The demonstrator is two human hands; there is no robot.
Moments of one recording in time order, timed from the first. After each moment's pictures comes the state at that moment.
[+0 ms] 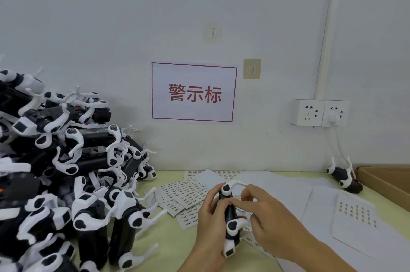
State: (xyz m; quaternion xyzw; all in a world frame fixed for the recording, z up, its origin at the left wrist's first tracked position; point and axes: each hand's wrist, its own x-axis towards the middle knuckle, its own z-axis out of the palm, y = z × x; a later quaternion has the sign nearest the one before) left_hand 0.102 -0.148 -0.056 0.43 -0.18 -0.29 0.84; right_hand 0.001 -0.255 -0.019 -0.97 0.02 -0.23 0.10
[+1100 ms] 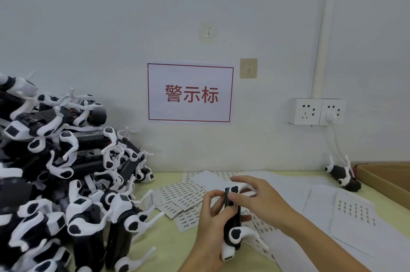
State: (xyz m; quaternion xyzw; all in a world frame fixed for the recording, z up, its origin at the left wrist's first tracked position) left_hand 0.106 -0.146 -0.063 0.42 -0.25 -0.31 0.82; right_hand 0.027 -0.265 -0.001 -0.86 0.17 -0.19 0.45
